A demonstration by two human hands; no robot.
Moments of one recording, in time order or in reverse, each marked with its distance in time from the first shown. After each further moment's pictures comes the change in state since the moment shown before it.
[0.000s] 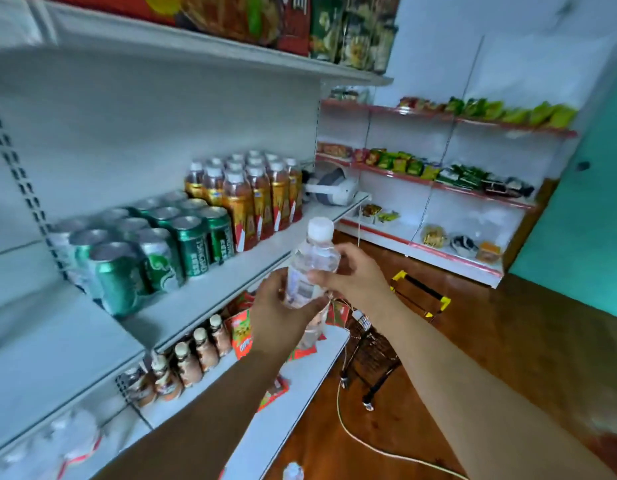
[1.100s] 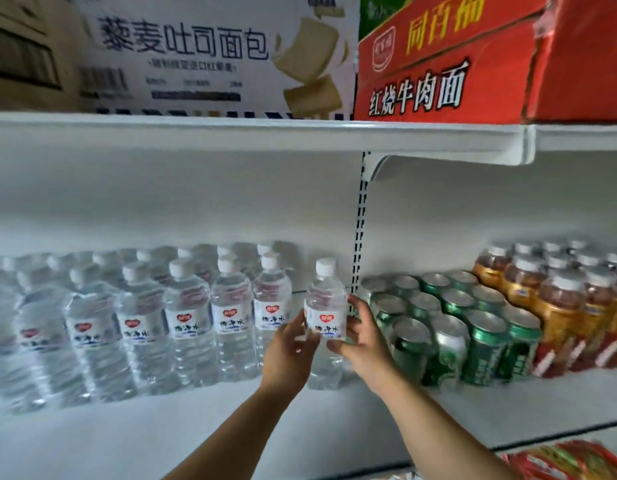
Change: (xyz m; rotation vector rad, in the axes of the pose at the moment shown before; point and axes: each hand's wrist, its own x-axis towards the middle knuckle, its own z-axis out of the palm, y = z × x) left_hand 0.030 -0.048 -0.332 0.358 0.519 -0.260; right_hand 0.101 -0.052 0.371 0.323 -0.613 -0.086
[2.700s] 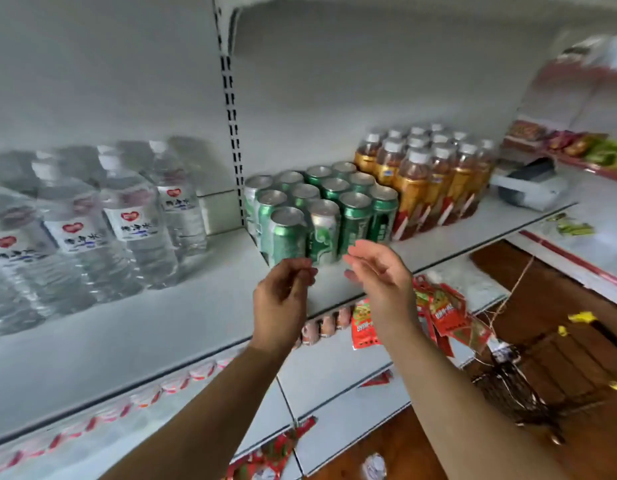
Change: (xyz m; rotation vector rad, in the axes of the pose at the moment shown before) left_hand -0.101 0.055 0.115 -0.465 -0.116 0.049; right_hand -0.144 -0.005 -0.128 0.169 0.431 -0.123
